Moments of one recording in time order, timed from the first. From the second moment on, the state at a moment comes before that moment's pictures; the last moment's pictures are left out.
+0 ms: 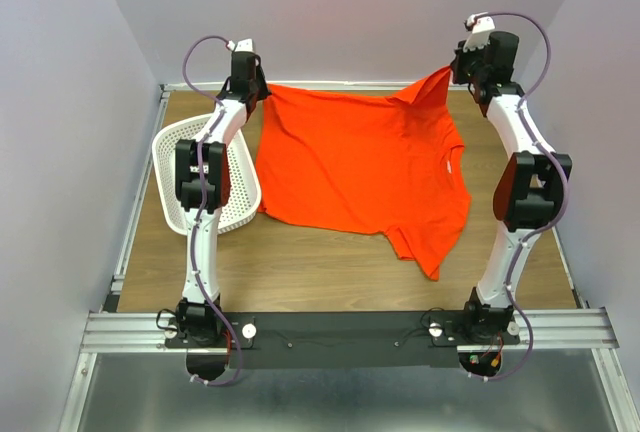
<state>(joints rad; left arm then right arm) -0.12 2.43 2.10 -0.12 -0.04 -0.33 -0.05 2.07 1.85 -0.07 -0.25 -0.16</state>
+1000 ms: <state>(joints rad) -0.12 2.39 1.89 -0.04 -0.02 -0.29 -0.05 1.89 1.58 -0.04 -0.28 -0.17</state>
